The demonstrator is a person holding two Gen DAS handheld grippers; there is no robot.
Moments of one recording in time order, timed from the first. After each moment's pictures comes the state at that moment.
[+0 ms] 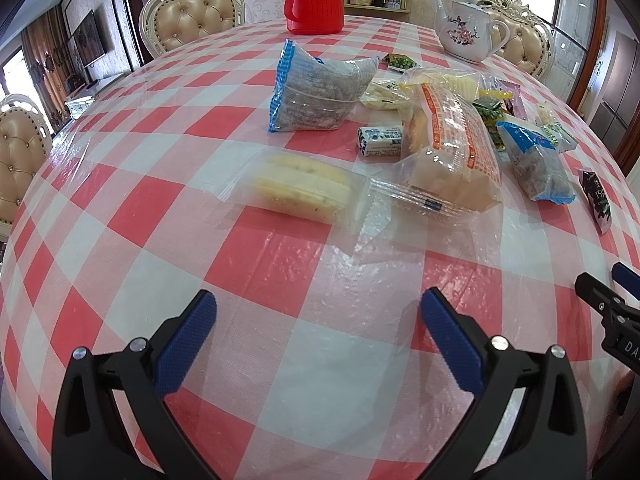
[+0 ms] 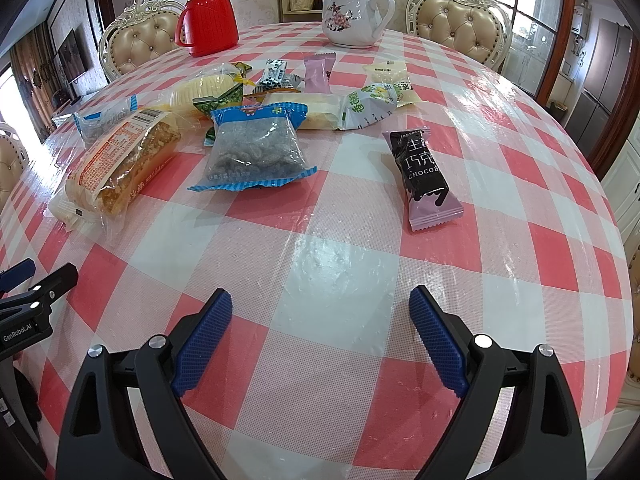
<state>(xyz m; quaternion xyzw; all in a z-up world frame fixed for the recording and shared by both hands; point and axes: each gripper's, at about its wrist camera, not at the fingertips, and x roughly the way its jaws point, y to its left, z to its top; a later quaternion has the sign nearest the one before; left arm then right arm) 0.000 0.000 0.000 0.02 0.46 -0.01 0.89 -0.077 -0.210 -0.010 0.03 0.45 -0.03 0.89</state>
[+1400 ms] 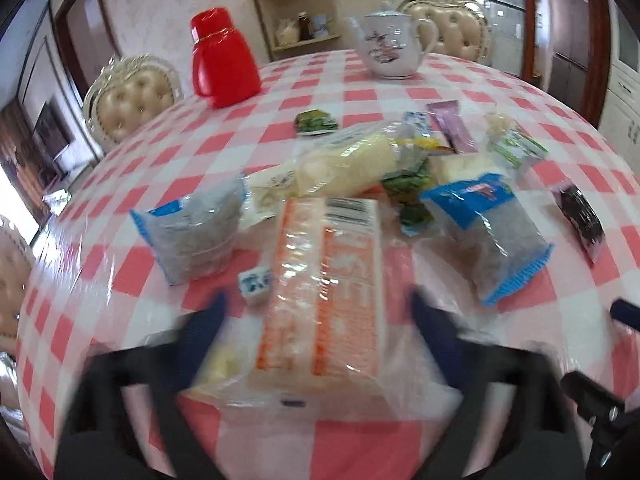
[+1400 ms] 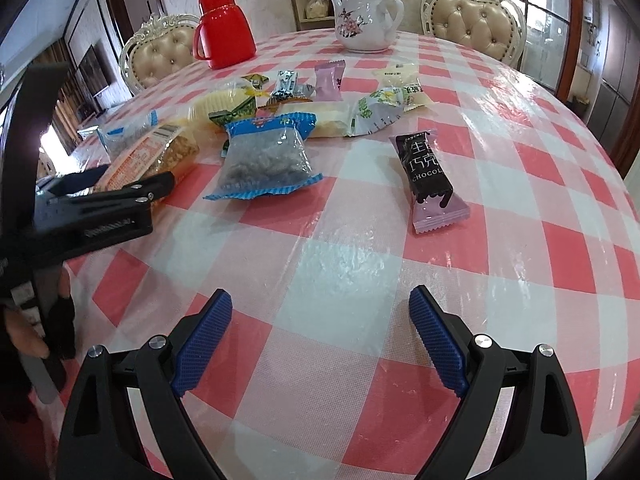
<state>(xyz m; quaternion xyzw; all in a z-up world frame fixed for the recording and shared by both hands) 0.058 -0.089 0.018 0.14 0.39 -0.09 0.91 -0.082 -0.225 -0.006 0.07 0.44 0.02 0.90</state>
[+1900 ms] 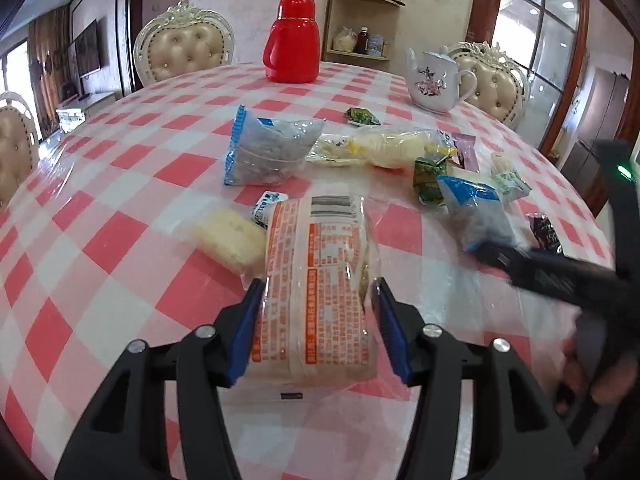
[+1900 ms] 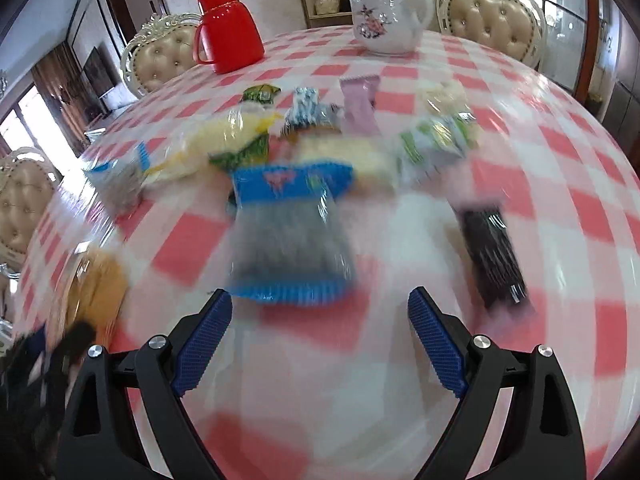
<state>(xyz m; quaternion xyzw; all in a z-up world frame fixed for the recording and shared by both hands) -0.017 -0.024 0.023 -0.04 0.38 -0.05 0.92 0.001 -0.206 -0.004 0.07 0.45 0.04 0.89</state>
